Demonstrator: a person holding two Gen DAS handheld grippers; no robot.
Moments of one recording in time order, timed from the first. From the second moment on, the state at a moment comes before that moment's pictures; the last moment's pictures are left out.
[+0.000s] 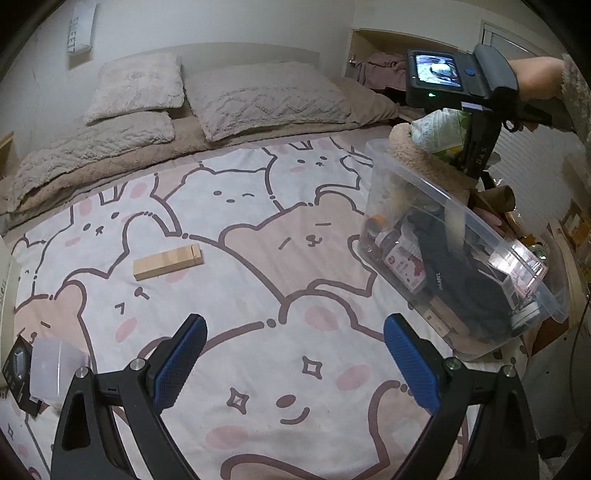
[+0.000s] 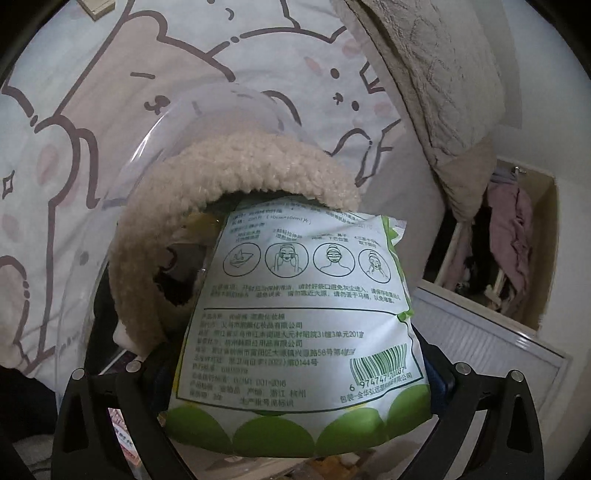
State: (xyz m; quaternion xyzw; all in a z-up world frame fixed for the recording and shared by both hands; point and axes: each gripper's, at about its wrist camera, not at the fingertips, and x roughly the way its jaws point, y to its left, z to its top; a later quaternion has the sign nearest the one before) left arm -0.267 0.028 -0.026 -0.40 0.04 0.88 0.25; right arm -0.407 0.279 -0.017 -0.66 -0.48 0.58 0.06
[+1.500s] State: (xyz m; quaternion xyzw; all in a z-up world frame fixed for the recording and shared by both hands) left arm -0.217 0.054 0.023 -0.37 0.01 0.88 0.29; right arm -0.312 0.383 0.109 -0.34 -0.09 0.94 -0.03
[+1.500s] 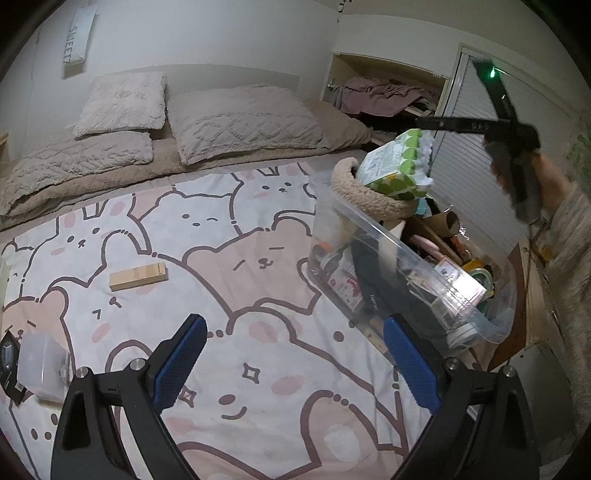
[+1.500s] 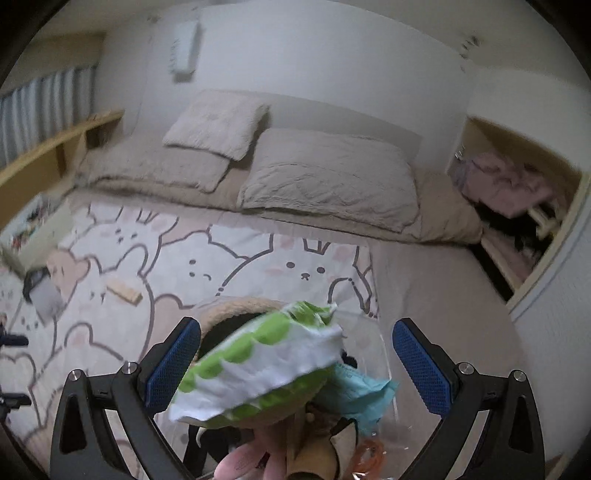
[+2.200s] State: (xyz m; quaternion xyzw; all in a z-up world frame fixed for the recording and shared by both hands) left arm -0.214 0.064 0.014 -0.38 -0.01 0.87 0.30; right arm -0.318 0.334 0.047 -0.37 -0.16 0.91 -0.09
